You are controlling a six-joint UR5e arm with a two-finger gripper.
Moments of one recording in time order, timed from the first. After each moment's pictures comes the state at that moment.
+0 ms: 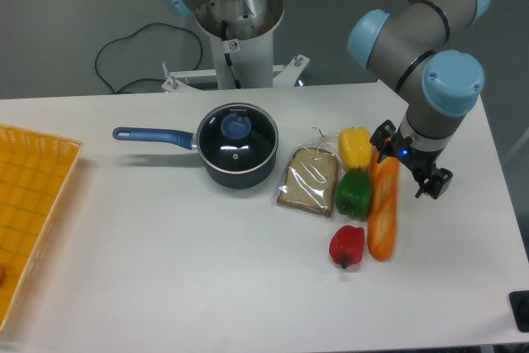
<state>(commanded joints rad) 2.75 -2.01 -1.45 -1.26 1.58 1.55</state>
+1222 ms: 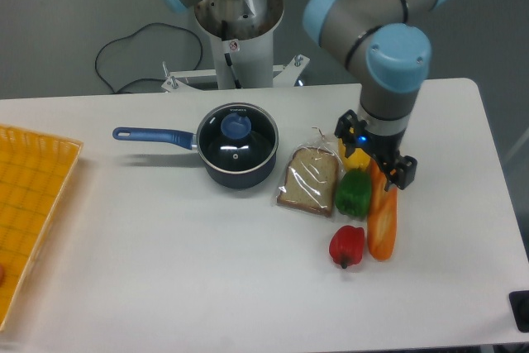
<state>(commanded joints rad) 2.64 -1.81 -1.58 -1.25 1.57 1.41</state>
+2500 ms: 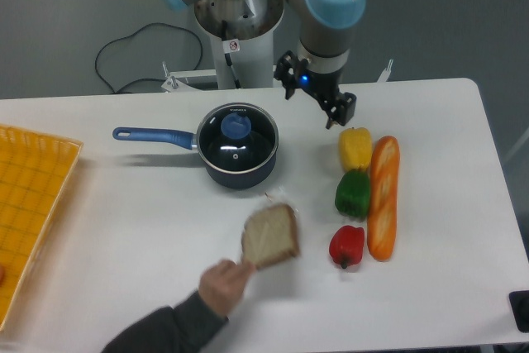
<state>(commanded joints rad) 2.59 -1.55 -1.75 -1.45 1.50 1.20</state>
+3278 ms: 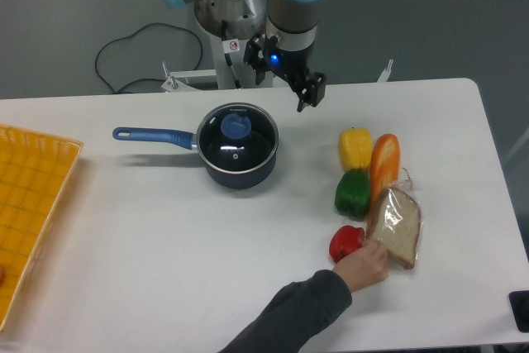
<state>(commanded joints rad) 2.59 -1.51 -1.80 -1.45 1.51 1.16</state>
